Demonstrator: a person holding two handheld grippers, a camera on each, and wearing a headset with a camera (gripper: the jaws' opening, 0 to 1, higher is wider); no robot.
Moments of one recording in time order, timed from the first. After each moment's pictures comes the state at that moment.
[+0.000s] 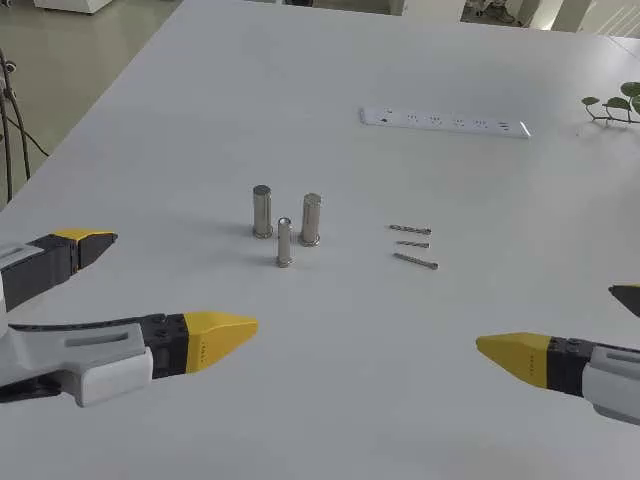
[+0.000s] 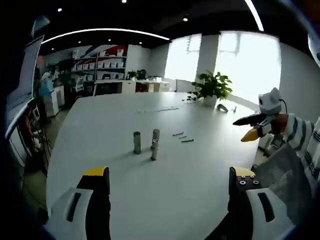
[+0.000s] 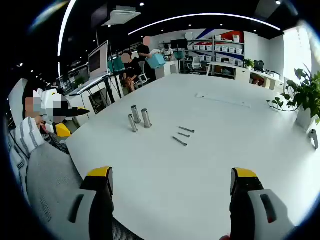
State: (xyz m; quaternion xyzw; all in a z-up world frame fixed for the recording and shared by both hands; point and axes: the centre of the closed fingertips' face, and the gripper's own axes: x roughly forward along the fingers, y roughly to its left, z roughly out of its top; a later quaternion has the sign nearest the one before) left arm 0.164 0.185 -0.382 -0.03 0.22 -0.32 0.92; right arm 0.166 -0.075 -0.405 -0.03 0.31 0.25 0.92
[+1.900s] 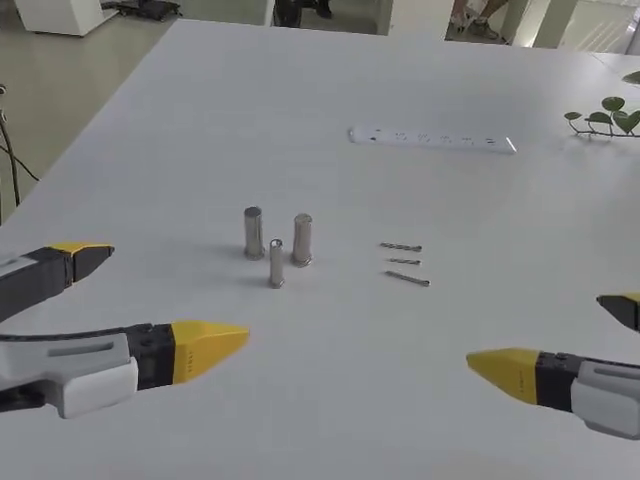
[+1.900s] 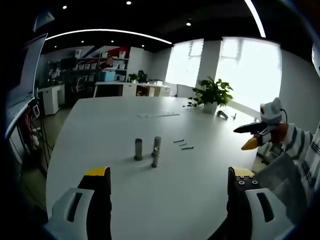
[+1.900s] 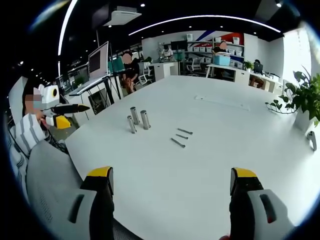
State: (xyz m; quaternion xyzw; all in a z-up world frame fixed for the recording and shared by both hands) left arm 0.164 0.190 -0.366 -0.03 0.21 -0.32 0.92; right arm 0.161 -0.077 -0.394 -0.05 0.30 0.25 0.92
